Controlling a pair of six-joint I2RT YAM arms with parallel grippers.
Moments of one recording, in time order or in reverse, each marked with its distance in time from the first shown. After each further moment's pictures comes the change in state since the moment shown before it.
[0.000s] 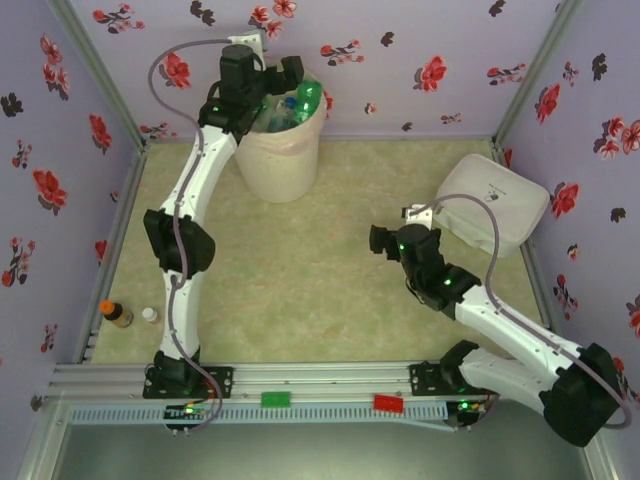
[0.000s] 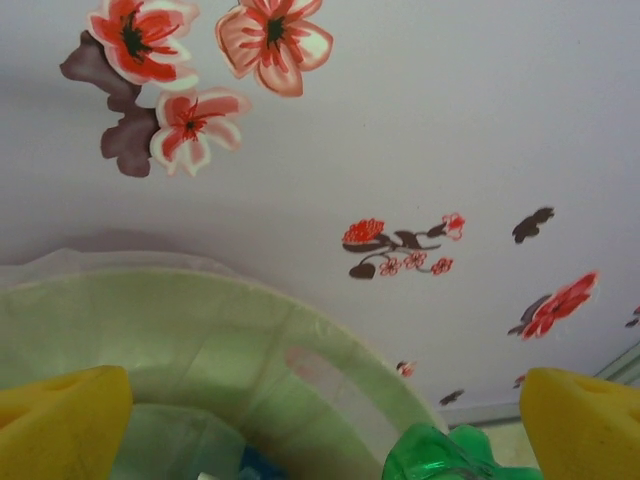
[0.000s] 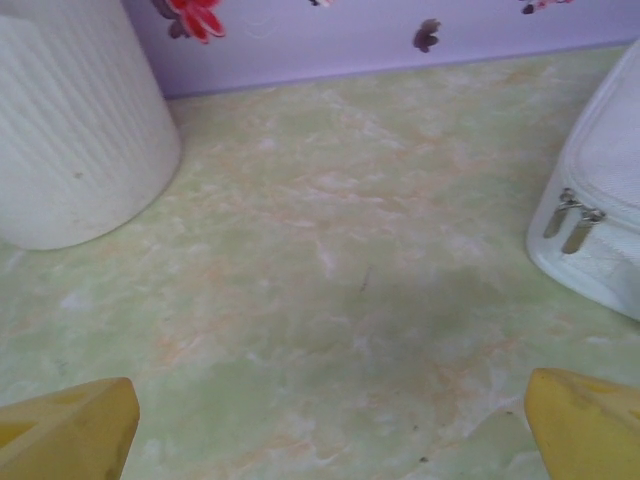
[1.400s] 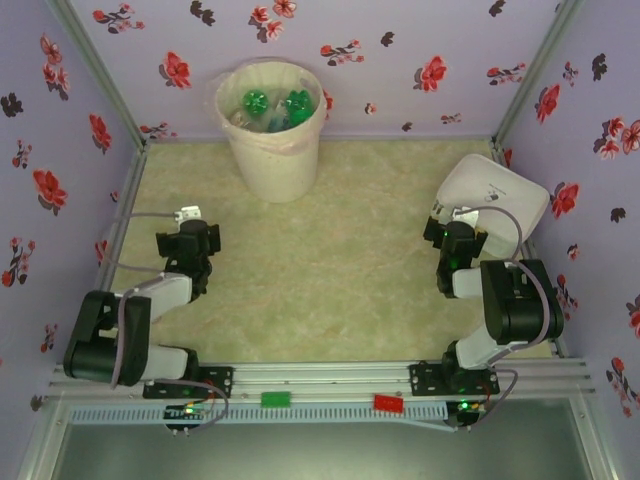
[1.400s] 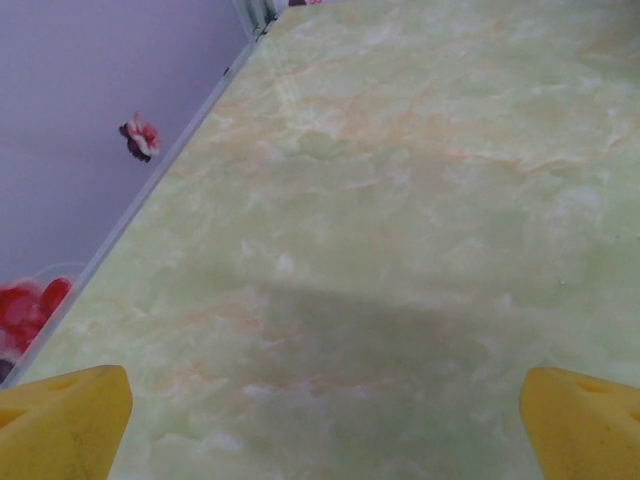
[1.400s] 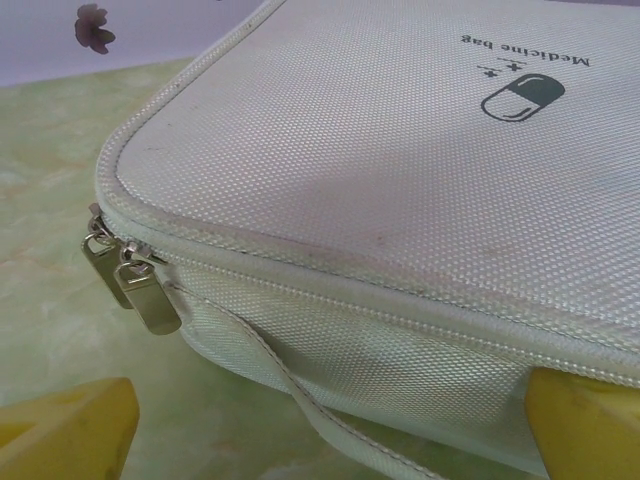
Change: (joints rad) left arm 0.175 -0.843 -2.033 0.850 -0.548 0.317; right arm -0.608 0.571 -0.257 0.960 -0.149 -0.273
